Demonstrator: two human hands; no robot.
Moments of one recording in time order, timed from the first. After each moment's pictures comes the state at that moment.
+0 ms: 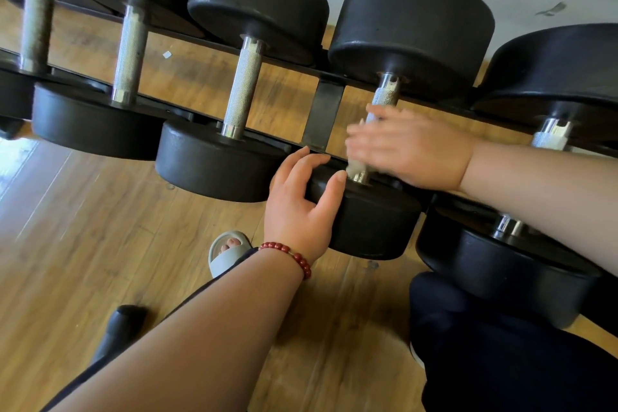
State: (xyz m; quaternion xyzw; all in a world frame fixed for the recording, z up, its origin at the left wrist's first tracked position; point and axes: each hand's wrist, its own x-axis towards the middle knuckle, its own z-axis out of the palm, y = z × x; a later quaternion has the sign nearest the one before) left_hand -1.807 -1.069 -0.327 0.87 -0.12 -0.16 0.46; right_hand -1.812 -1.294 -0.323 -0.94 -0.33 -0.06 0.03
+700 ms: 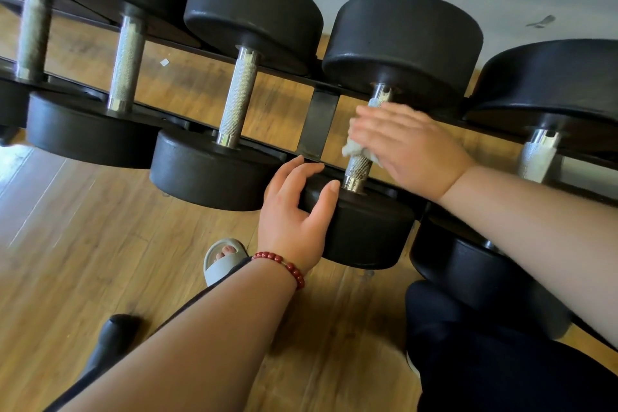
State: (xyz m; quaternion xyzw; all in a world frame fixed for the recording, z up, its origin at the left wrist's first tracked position) left_hand -1.807 -1.069 -0.325 0.86 -0.11 -0.16 0.46; right_hand -1.816 -1.287 -0.329 -0.98 -0.18 -0.11 0.06
